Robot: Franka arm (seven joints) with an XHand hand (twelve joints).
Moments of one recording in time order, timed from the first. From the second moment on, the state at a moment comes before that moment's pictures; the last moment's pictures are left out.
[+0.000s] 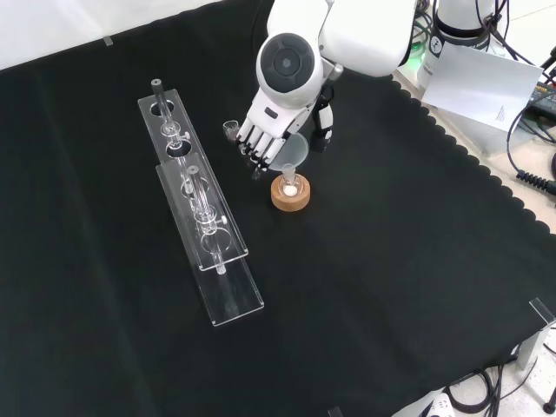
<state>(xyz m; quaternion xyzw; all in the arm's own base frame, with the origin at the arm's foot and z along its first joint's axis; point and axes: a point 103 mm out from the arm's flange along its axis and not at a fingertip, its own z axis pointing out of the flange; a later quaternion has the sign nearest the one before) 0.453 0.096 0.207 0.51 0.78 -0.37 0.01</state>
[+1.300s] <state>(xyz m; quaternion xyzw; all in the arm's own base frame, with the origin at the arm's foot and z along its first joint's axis) 0.449 0.090 0.250 0.54 0.77 -0.32 0.09</state>
